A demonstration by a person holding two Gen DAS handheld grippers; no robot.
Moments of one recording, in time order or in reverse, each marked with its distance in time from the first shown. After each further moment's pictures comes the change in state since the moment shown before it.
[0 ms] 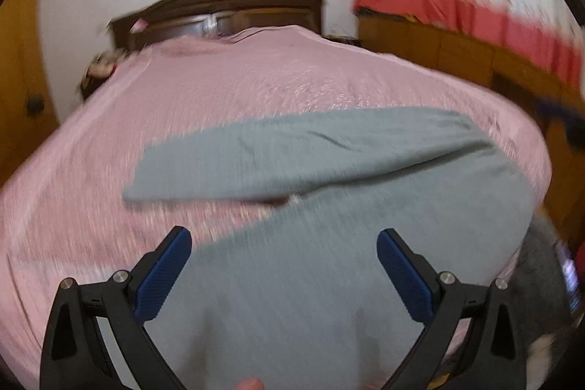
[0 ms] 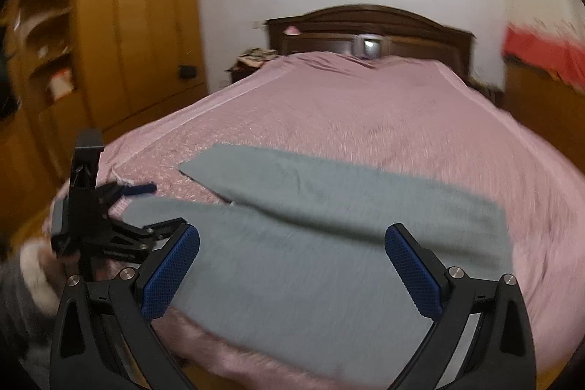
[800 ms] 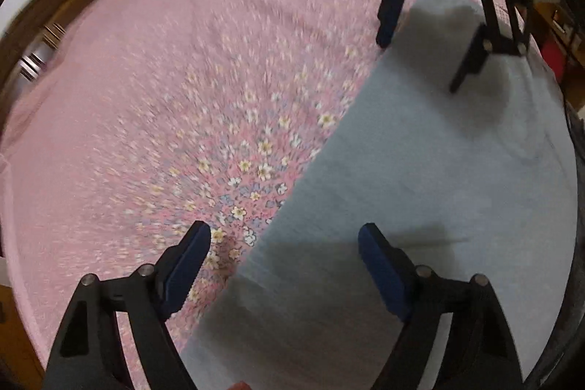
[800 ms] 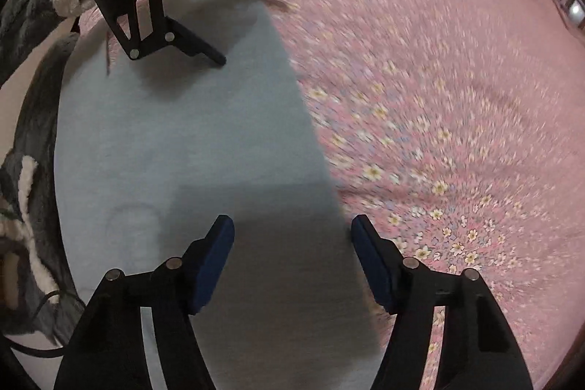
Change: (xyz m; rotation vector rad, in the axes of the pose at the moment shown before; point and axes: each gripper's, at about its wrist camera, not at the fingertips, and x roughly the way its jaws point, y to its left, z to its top) left arm 0.261 -0.001 0.148 0.639 0.434 -0.358; right arm 0.298 -0.144 0.064 -0.573 0.785 0.492
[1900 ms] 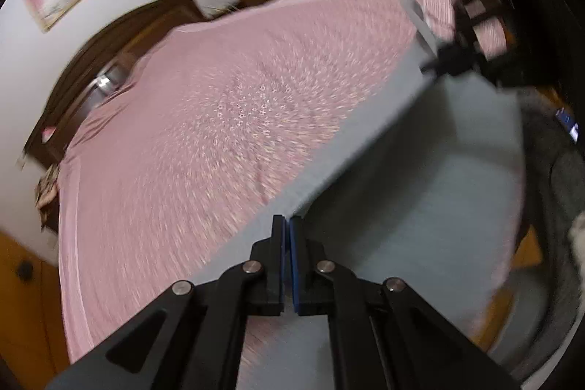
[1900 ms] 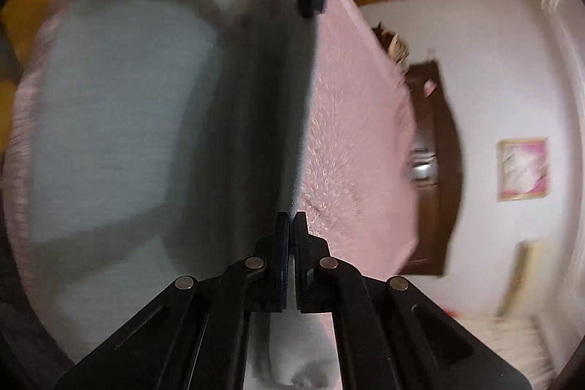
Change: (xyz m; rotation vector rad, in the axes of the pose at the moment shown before) left arm -0.159 -0.171 -0.113 -0.101 -0.227 0.309; right arm -0.051 0.278 -0.092 -0.584 -0.063 -1.005
